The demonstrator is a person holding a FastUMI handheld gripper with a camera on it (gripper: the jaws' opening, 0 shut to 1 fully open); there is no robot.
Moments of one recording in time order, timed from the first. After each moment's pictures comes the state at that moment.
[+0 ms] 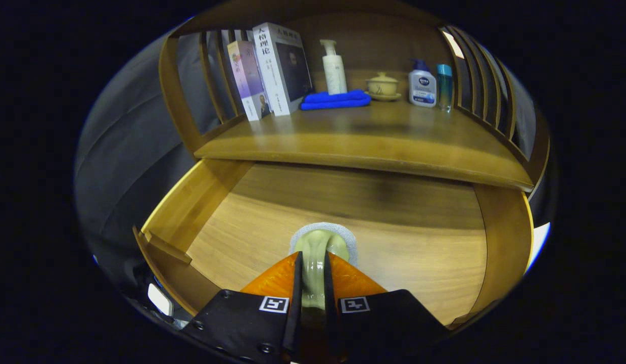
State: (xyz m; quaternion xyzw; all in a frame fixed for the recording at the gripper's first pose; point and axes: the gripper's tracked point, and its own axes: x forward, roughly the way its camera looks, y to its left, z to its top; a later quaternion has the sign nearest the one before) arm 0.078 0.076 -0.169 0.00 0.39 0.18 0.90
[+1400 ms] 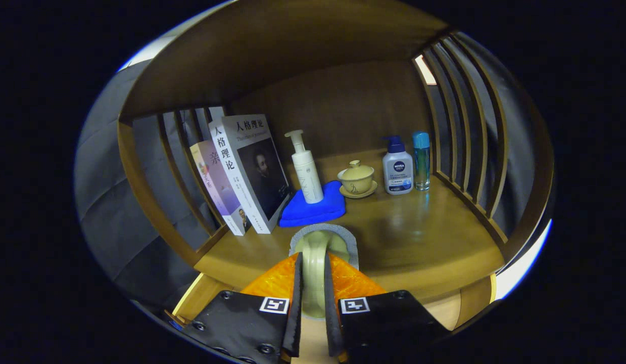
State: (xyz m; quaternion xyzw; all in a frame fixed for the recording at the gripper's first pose) arm 0.214 0.058 -0.045 0.08 0.25 0.12 0.96
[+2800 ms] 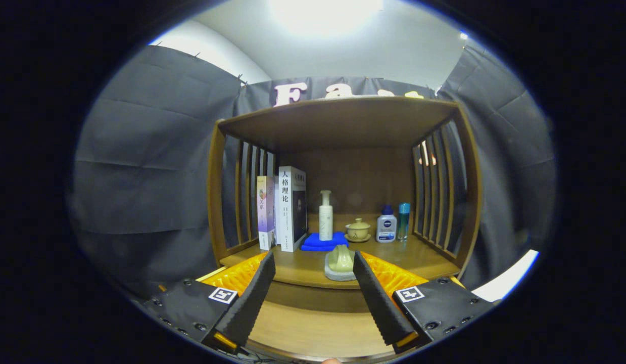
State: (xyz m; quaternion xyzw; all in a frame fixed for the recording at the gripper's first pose) arm 0.048 0.073 0.008 -0.03 0.00 0.10 0.99
